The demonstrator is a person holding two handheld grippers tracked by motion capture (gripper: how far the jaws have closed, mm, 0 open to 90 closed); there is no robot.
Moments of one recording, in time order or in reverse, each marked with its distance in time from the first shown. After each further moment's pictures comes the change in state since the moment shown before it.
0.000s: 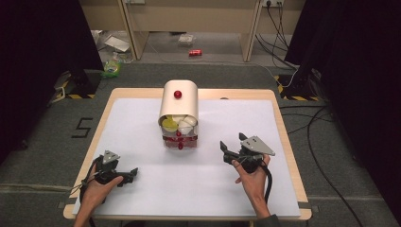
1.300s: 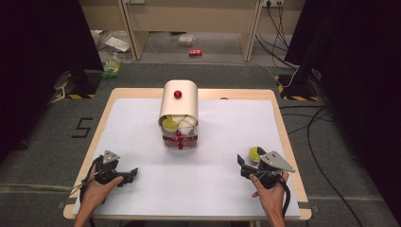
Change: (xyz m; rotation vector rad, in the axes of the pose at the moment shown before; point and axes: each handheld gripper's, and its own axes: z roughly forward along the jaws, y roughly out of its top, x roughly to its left) left arm 0.000 0.000 0.000 0.000 0.001 0.001; right arm -0.028 -0.036 -0.045 0.045 -0.065 0.031
